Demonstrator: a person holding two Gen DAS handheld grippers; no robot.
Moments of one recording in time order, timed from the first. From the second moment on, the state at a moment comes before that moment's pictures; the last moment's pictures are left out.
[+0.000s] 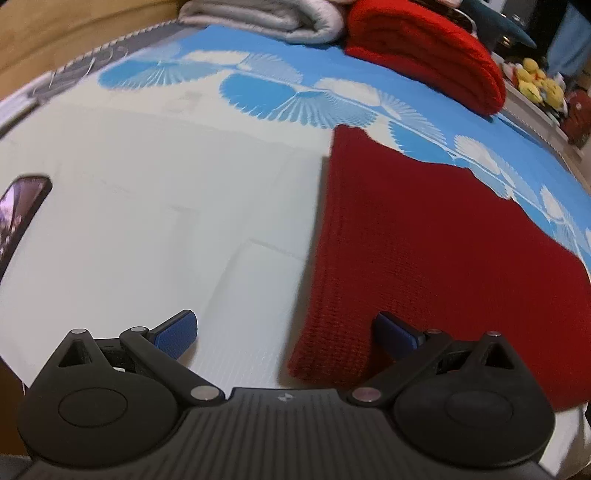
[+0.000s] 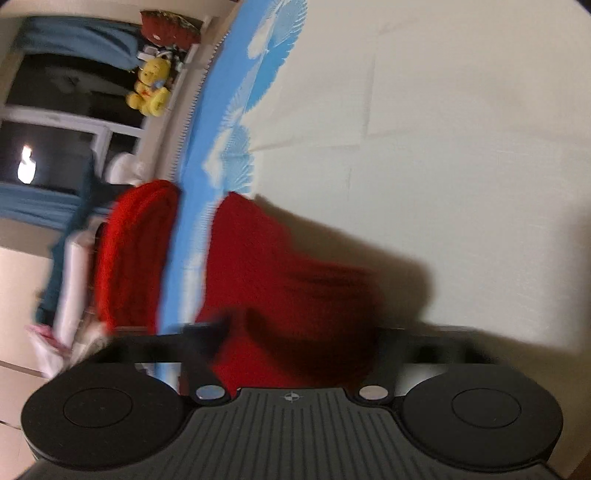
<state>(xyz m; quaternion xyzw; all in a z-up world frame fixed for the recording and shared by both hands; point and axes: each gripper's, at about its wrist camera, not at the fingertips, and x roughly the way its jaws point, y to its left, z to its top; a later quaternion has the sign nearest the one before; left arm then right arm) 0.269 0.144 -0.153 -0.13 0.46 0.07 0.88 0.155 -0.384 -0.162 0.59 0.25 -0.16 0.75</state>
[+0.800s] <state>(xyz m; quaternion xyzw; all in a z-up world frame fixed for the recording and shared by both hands) 0.277 0.178 -0.160 -0.20 0.50 0.11 0.84 0.232 -0.080 -0.022 -0.16 0.19 -0.03 0.97</state>
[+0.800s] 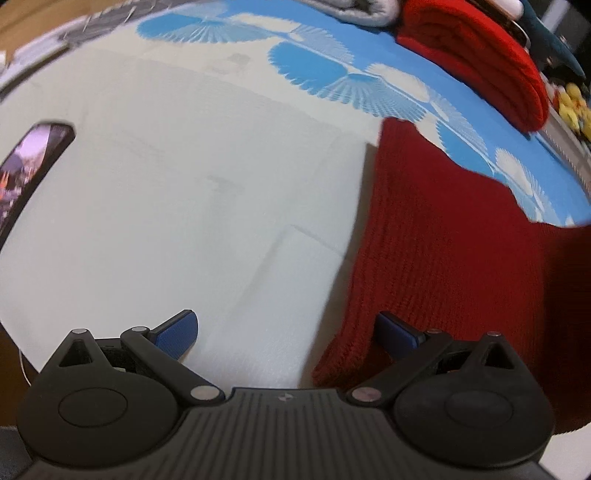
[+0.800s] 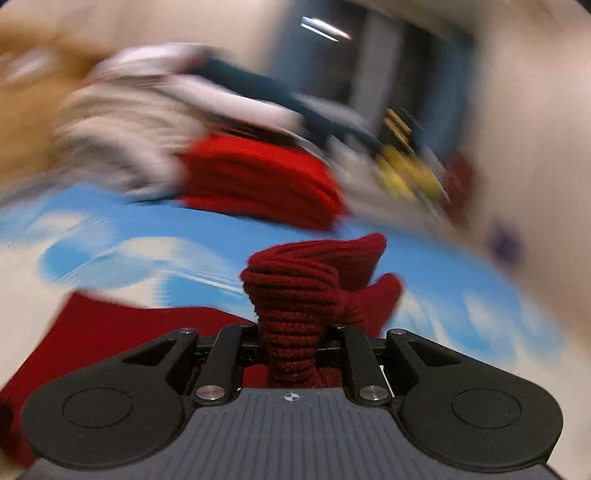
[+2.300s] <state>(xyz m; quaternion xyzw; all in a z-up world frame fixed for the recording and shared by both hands) 0.254 0.146 -0.087 -0.13 0.35 0.04 0.93 0.151 -0.104 -0.033 -0.09 0.21 0.20 0.95</state>
